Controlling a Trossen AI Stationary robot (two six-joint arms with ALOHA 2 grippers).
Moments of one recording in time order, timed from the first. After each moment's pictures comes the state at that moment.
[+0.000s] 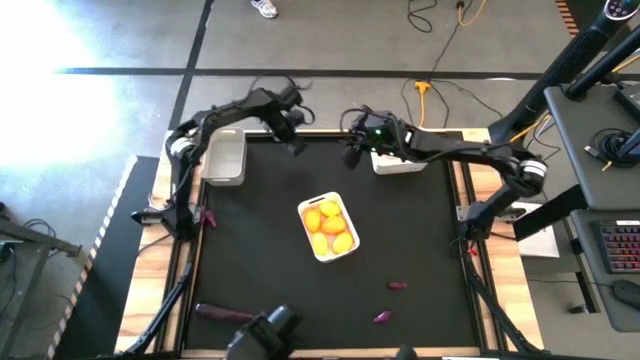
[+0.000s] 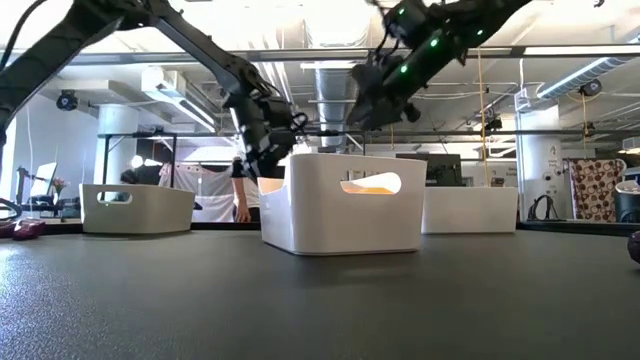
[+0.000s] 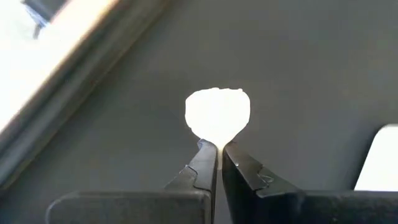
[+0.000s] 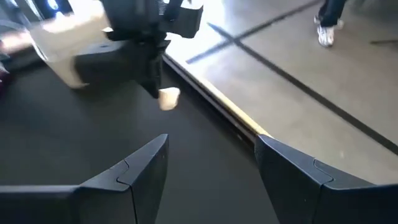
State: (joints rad) left arm 0.78 2.06 1.69 -0.97 0.25 0.03; right arm -0.47 1.56 1.14 -0.10 0.13 0.11
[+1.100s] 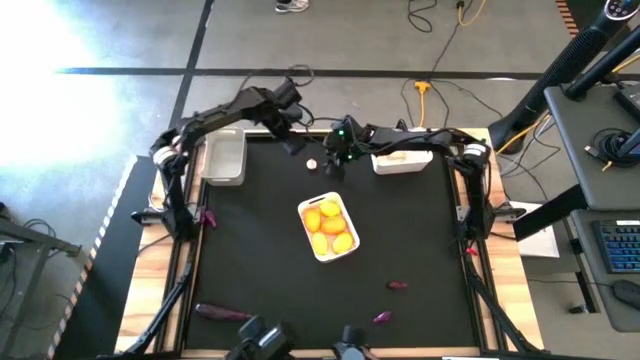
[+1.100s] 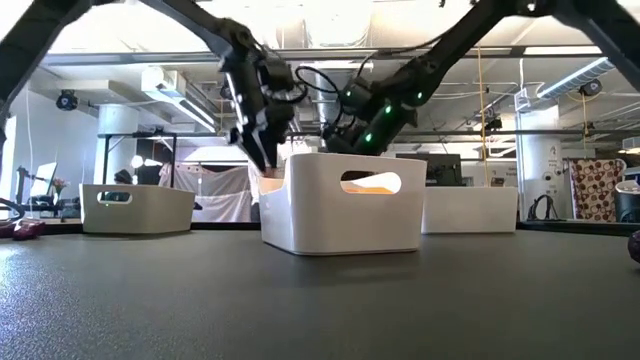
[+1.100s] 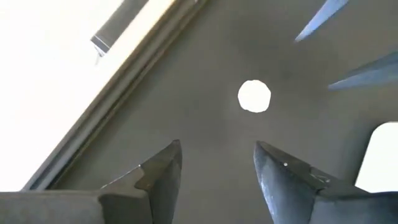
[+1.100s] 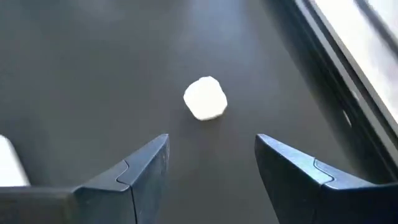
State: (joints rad) left arm 0.70 1.90 1.67 -1.00 0.06 0.00; right arm -0.54 2.02 1.39 -0.20 -0.21 -0.19
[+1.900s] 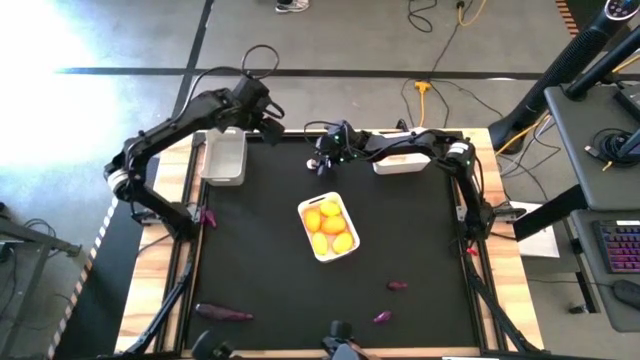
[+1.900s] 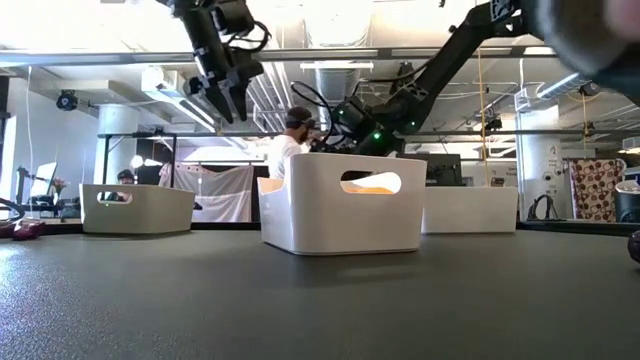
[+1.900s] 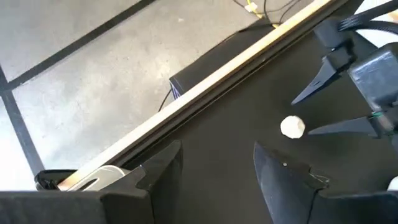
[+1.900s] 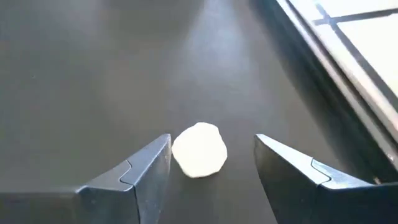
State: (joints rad) left arm 0.70 1.51 1.48 -0.92 -0.20 -0.16; right arm -0.53 2.15 1.38 0.09 -0.24 -0.21
